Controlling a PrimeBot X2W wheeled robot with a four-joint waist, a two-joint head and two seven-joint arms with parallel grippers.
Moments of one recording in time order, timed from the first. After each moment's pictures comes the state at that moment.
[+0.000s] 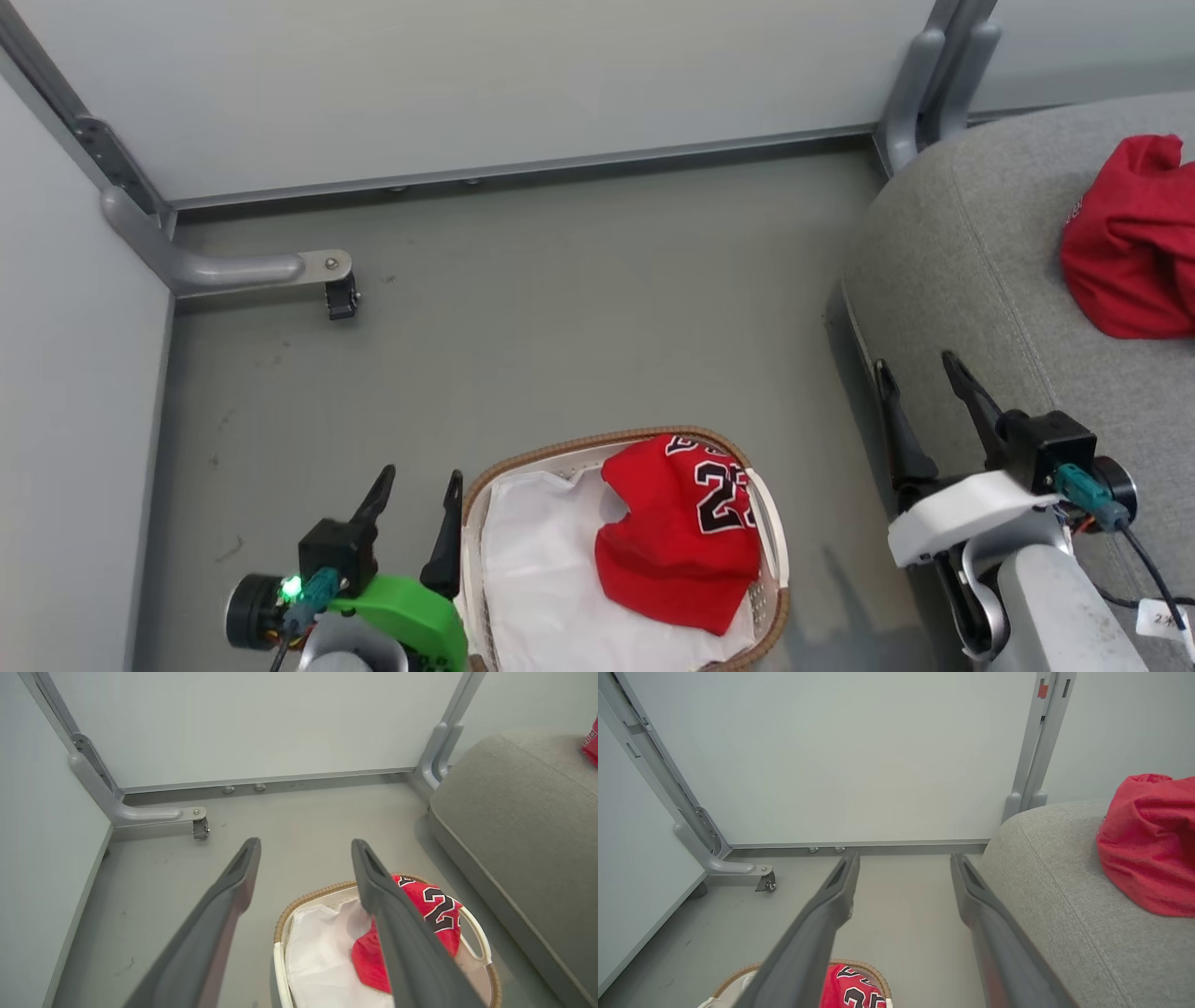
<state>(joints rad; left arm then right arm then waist) -0.13 0.05 -0.20 0.50 -0.18 -0.12 -0.26 -0.21 -0.05 0.01 0.33 0.15 0.13 -0.26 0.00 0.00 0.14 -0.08</state>
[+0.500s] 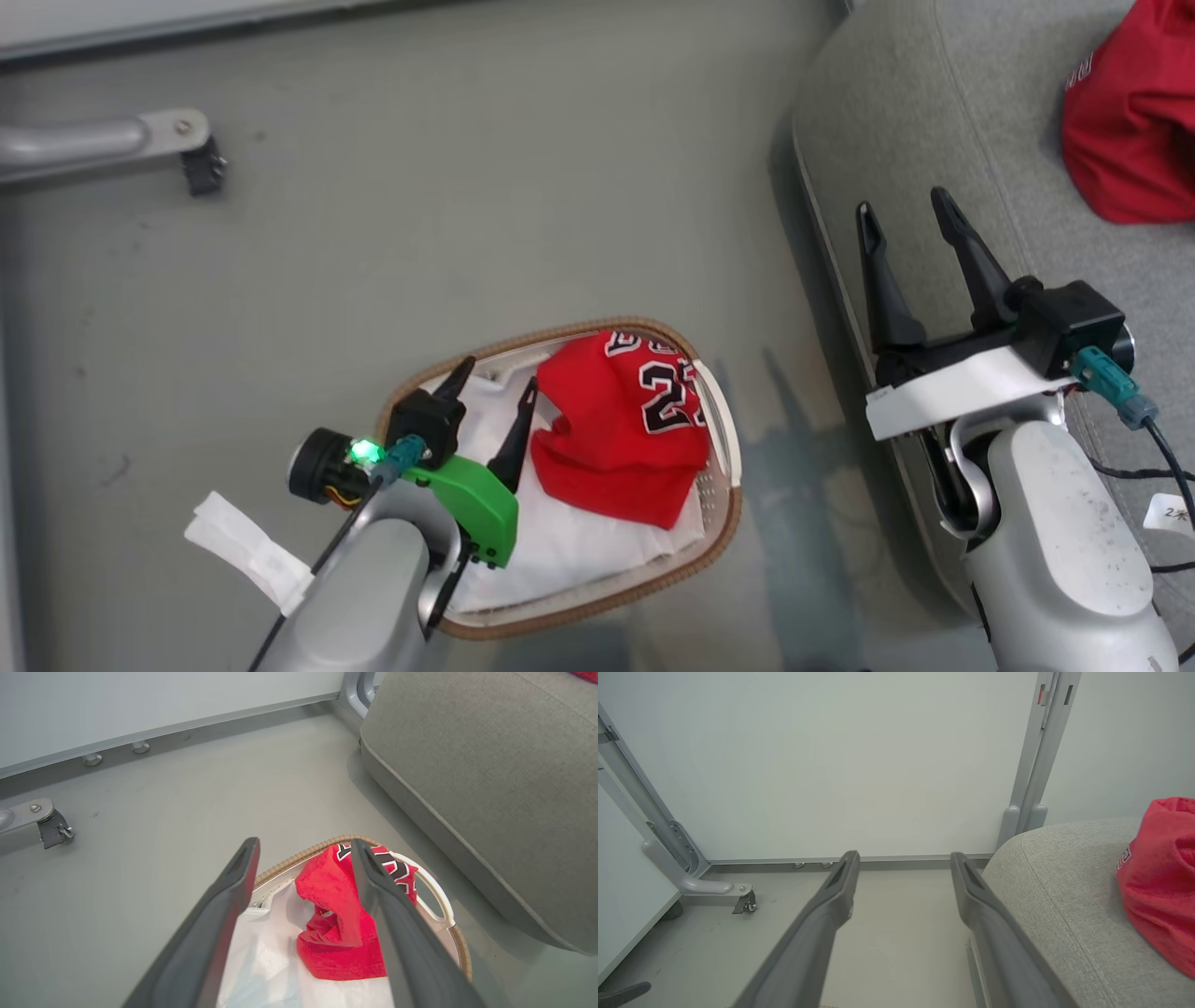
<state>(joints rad) -0.48 0.05 -0.47 0.75 -0.24 -0.13 -0.26 -0.41 -0.05 0.06 0.22 0.19 0.13 -0.26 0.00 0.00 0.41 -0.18</state>
